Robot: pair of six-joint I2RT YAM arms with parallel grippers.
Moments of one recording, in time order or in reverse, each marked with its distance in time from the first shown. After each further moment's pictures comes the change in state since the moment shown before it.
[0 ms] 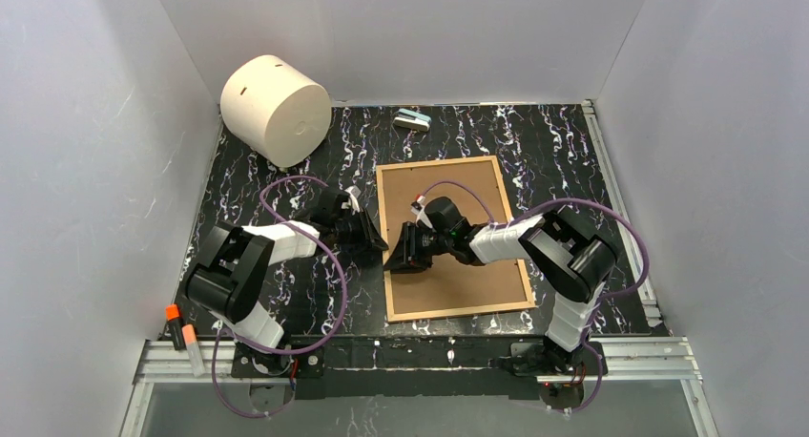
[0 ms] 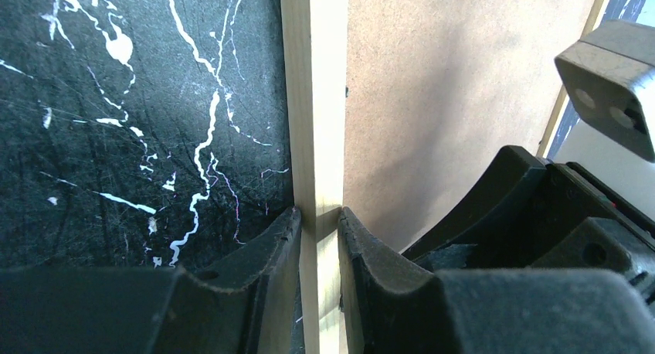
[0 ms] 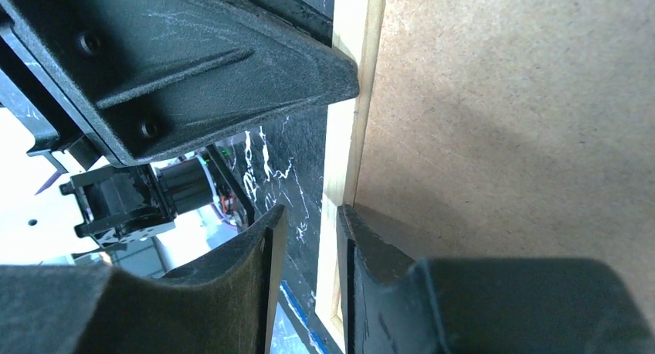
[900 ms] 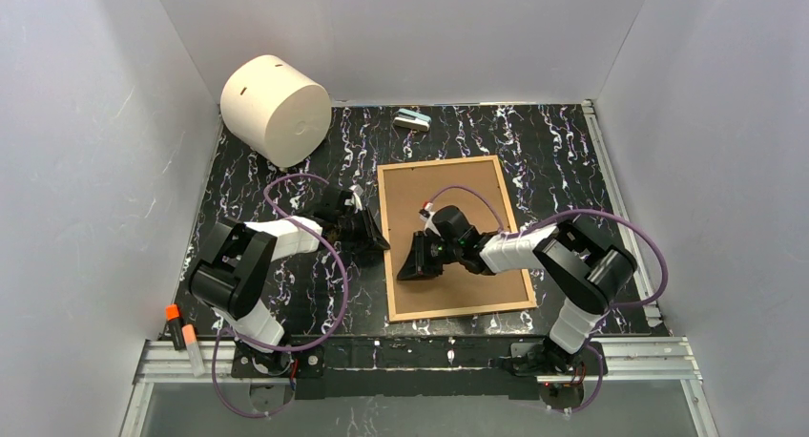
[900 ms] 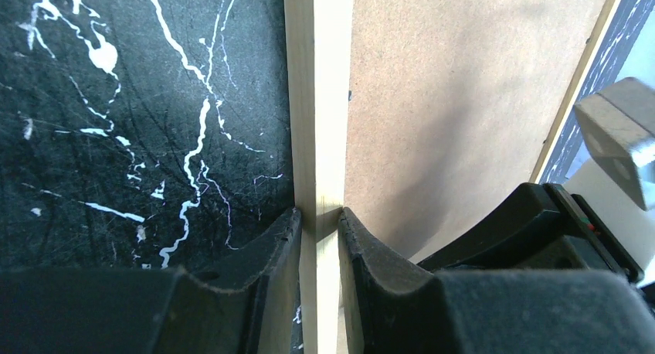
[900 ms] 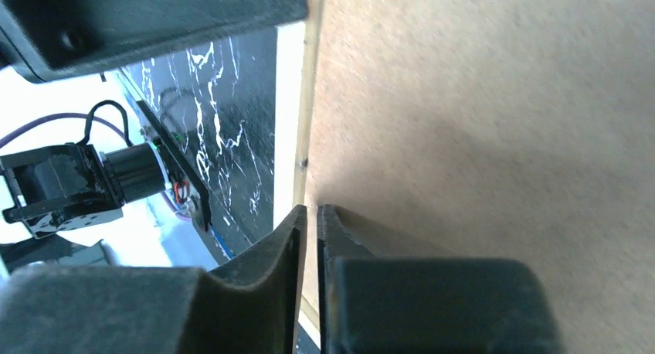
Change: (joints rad) left arm -0.006 0.028 0.044 -0.067 -0.003 0.002; right arm 0.021 -0.106 -0.089 -0.040 0.091 -0.102
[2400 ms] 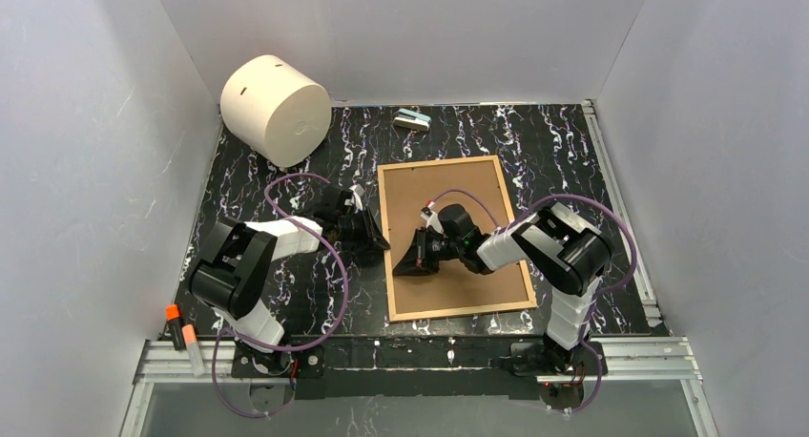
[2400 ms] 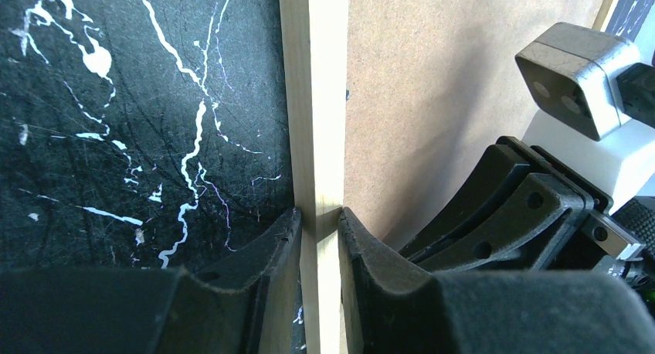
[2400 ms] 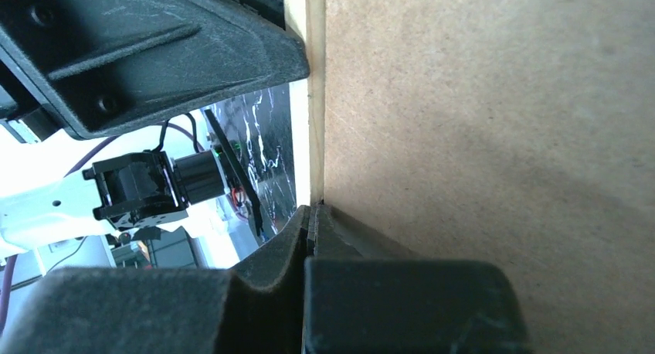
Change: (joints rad) left arm -0.001 0.005 -0.002 0.012 0.007 0.013; right arm -0.074 0.141 -0.034 0.286 -0.167 0.170
